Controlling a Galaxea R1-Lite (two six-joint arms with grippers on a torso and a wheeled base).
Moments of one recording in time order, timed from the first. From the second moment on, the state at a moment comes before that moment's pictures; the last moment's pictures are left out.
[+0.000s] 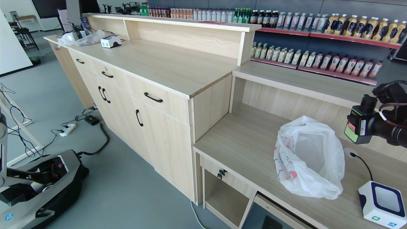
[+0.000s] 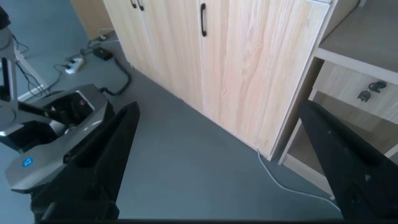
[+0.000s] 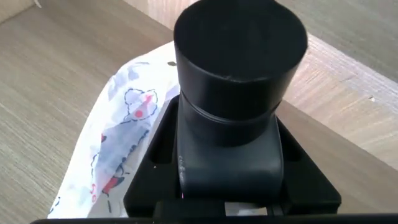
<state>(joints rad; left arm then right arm) 0.00 0.00 0.00 0.04 0.08 0.07 -0.21 1.69 -0.78 -0.68 0.06 -0.24</state>
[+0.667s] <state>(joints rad) 0.01 0.00 0.00 0.04 0.08 0.07 -0.10 2.09 -0.88 -0.98 0.20 -0.27</state>
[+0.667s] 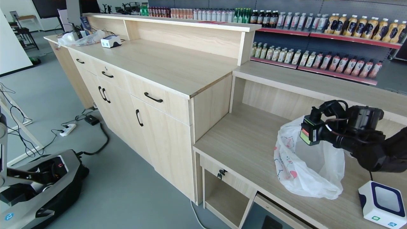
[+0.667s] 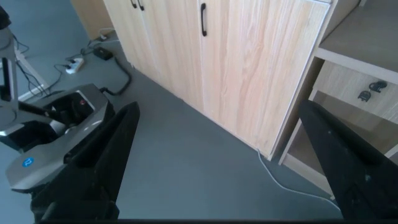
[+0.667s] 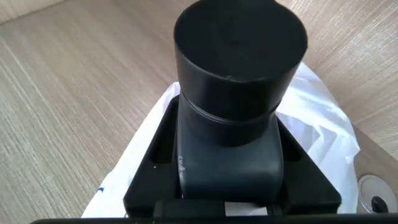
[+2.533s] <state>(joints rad) 0.01 0.00 0.00 0.03 0.08 0.07 -0.06 2.53 -1.13 -1.18 0.20 -0.17</state>
